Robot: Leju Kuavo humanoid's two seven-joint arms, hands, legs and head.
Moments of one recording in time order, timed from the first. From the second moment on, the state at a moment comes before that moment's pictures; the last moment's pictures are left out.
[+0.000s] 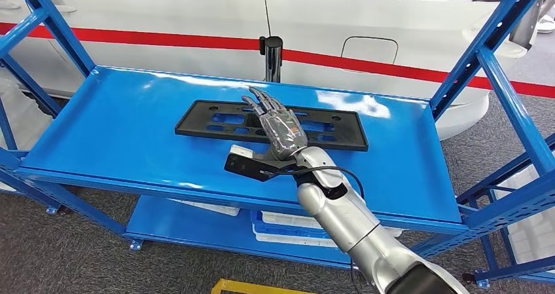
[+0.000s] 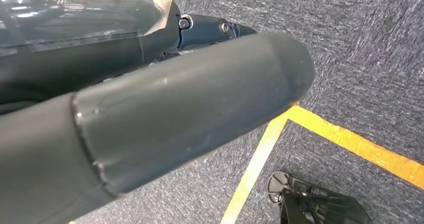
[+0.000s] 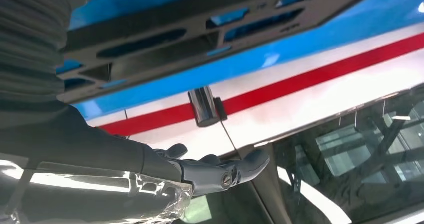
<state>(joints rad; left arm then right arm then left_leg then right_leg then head) -0.06 -0.09 0.44 -0.20 -0.40 0.27 0.01 -0.55 0.00 0.53 -1.16 0.90 -0.17 -0.03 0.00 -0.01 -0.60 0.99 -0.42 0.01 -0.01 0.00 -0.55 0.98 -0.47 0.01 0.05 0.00</state>
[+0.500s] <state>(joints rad) -0.06 -0.09 0.46 -0.20 -0.42 0.27 0.00 -0.59 0.06 0.60 -0.88 1.10 -0.32 0.03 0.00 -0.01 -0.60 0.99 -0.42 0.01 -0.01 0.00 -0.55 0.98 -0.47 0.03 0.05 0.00</state>
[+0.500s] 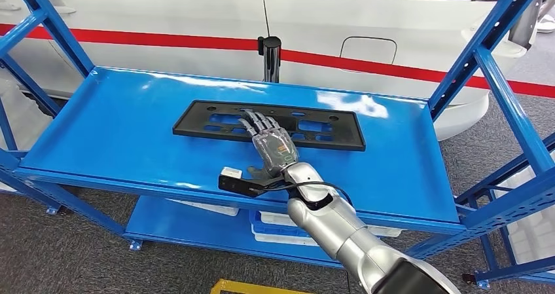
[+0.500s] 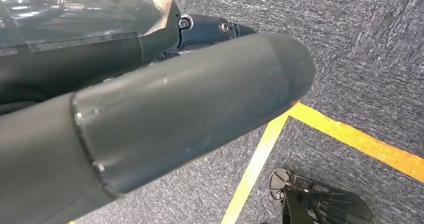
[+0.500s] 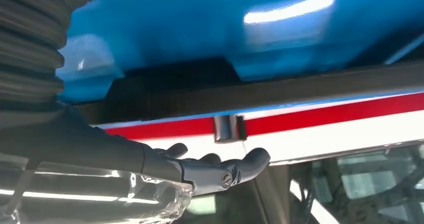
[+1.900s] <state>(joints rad) -0.06 -0.10 0.57 -0.20 -0.41 0.27 -0.29 -0.57 0.01 0.32 -0.80 1.35 -0.45 0.07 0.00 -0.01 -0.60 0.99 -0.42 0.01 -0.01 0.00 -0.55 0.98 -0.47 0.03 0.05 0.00</state>
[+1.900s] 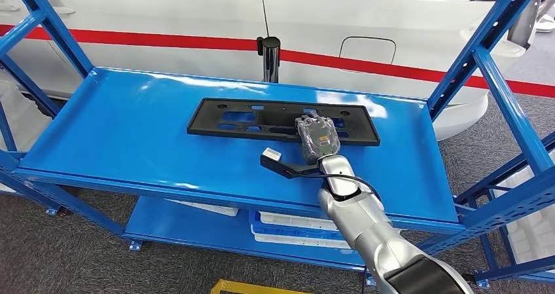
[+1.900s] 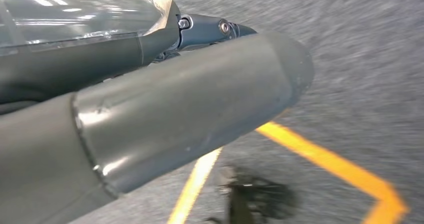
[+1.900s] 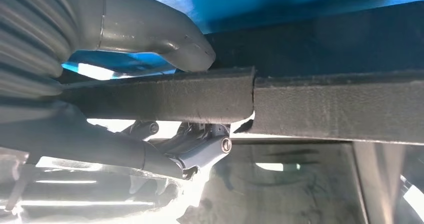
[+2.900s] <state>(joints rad) -0.10 -0.12 0.66 -0.20 -0.38 -0.03 -0.41 -0.42 -0.13 0.35 -1.77 1.20 -0.61 -0.07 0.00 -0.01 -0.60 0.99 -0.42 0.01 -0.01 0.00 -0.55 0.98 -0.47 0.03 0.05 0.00</state>
